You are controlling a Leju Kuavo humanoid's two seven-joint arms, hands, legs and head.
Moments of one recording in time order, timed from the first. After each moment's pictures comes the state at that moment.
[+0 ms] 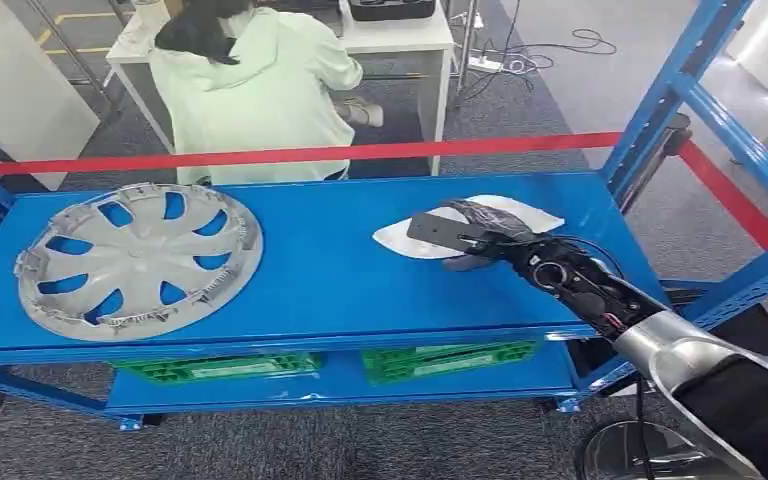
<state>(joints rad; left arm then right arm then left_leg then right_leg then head) -0.13 0.12 -1.15 -0.20 1.09 0.20 -0.02 -0.62 -0.28 0.66 -1.07 0.22 0.04 0.09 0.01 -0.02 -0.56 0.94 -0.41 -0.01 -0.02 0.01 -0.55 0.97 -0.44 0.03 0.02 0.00</state>
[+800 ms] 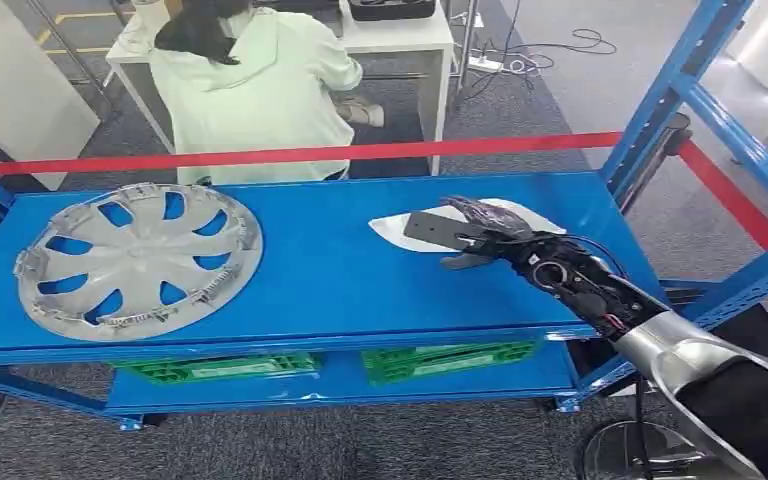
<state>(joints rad) -0.12 0.12 -1.15 -0.20 1.09 0.19 -0.03 -0.61 -0.29 0.65 -1.11 0.23 0.05 0.13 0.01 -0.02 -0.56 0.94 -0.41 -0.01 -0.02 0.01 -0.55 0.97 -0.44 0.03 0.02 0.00</state>
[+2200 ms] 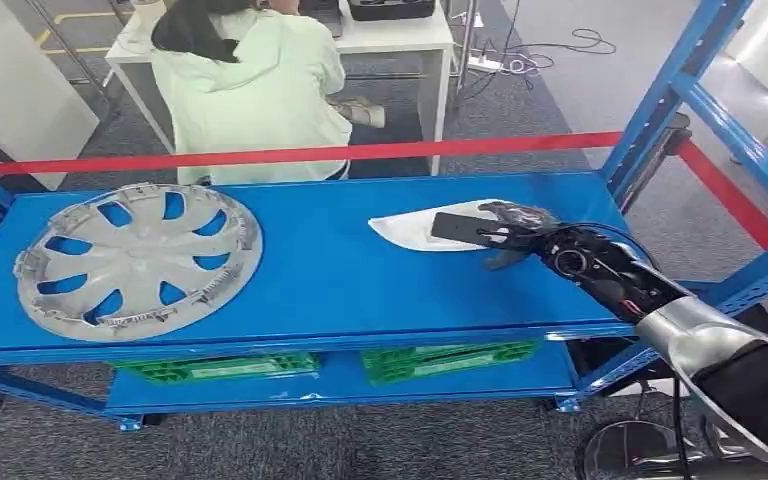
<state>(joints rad) -0.12 0.12 -1.15 -0.20 1.10 0.19 -0.03 -0.68 -0.35 0.69 -1.01 0.28 0.16 0.22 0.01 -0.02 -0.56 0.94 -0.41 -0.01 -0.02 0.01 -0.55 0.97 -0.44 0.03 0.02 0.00</state>
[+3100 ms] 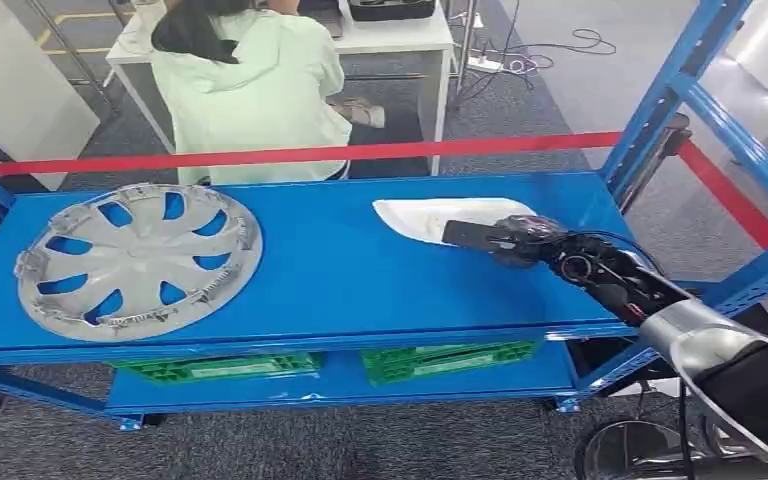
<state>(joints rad) -0.12 0.12 -1.15 -0.20 1.10 0.19 -0.03 -0.67 -0.35 0.70 -0.93 0.25 0.15 0.20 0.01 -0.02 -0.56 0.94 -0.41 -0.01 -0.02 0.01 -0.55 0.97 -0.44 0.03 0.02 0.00</state>
